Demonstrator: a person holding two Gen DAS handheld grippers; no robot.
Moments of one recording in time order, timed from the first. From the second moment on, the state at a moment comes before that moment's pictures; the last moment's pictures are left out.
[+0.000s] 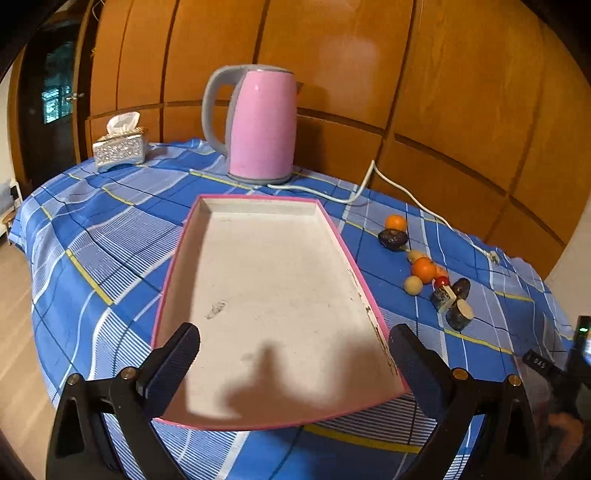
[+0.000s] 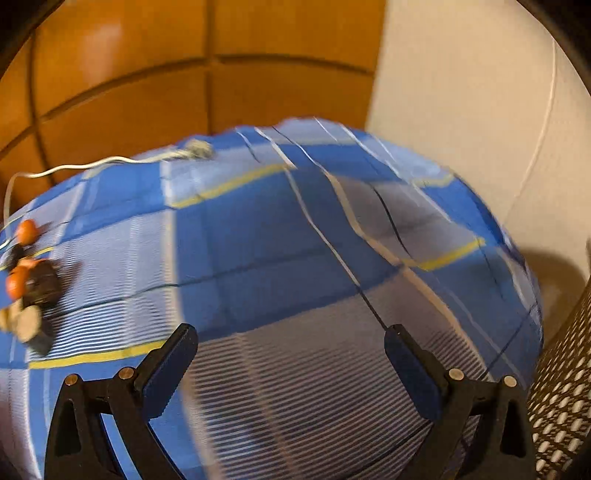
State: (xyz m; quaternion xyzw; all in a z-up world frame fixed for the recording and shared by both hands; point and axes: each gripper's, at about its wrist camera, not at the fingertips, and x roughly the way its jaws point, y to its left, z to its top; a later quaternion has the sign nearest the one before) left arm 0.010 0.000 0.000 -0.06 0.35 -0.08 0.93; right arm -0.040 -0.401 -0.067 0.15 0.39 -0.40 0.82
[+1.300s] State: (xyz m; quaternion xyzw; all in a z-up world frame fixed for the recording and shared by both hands) left arm 0.264 -0.206 -0.039 0.10 0.51 -0.24 0.82; right arm -0.037 -0.411 -0.085 0.18 0.37 -0.39 0.82
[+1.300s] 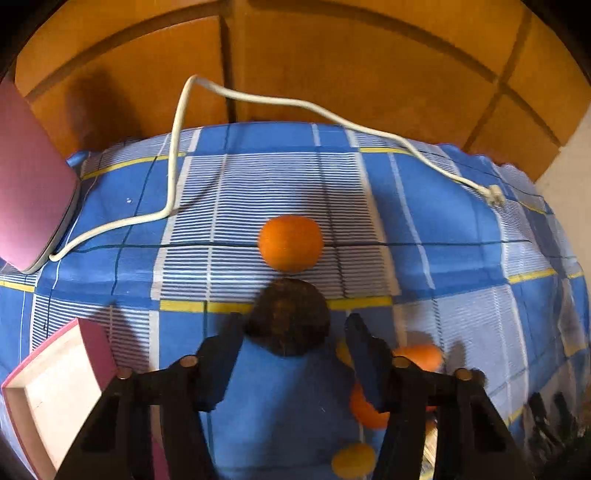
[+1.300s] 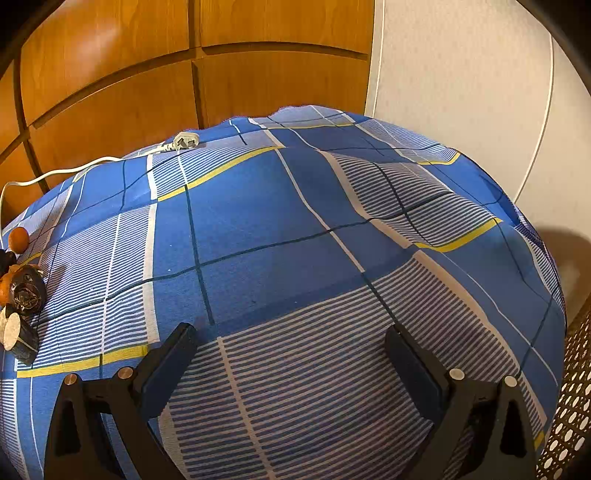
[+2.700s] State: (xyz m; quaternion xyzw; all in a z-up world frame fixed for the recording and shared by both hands) left arm 0.237 -0.206 -0.025 0.06 0.49 -0.31 0.81; right arm -0.036 -0.408 -0.086 0.17 0.37 -0.39 0.82
